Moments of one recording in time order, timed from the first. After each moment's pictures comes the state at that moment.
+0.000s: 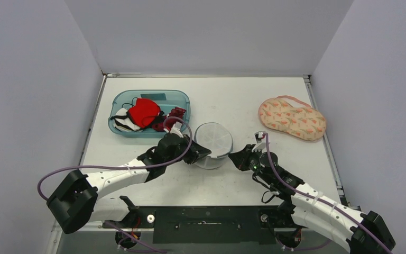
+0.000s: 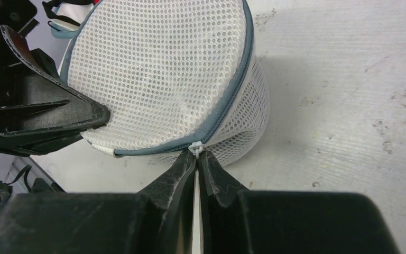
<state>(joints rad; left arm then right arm) -0.81 1.23 0.56 0.24 0.08 -1.42 0.72 0.78 0.26 0.20 0.06 0.68</state>
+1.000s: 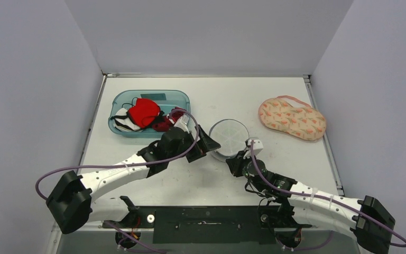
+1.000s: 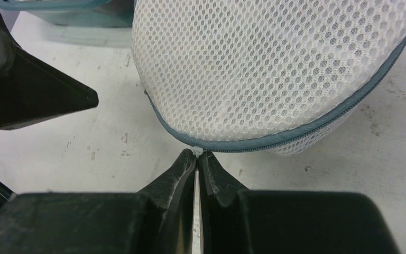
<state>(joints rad) -0.82 1.24 0.73 0.05 0.08 -1.18 0.98 0.81 0.28 0.12 0.40 0.64</state>
